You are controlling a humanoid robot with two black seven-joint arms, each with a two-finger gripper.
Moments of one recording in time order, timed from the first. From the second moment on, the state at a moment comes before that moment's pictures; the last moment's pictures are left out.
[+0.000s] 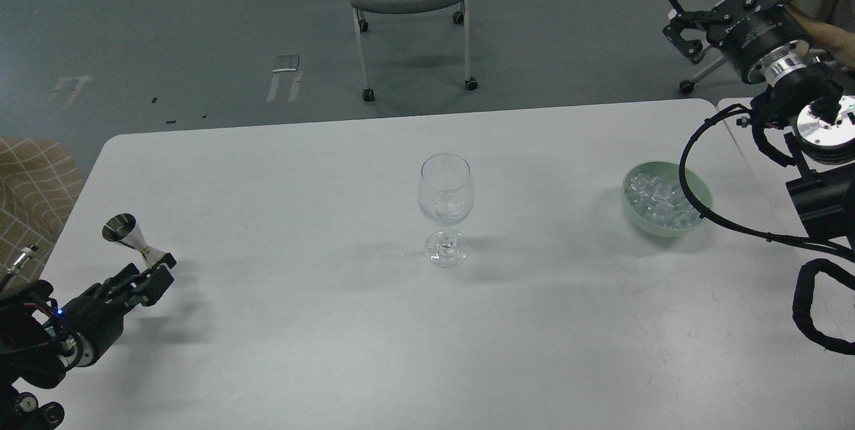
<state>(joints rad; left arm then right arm) -0.13 0.78 -0.72 -1.01 1.55 0.28 -0.29 0.84 -0.25 1.46 0.52 -0.21 0.48 -0.15</state>
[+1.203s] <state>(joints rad) -0.24 0.74 -0.65 -0.86 1.55 0.31 -0.32 0.83 -0.24 1.47 0.52 -0.21 0.48 -0.15</state>
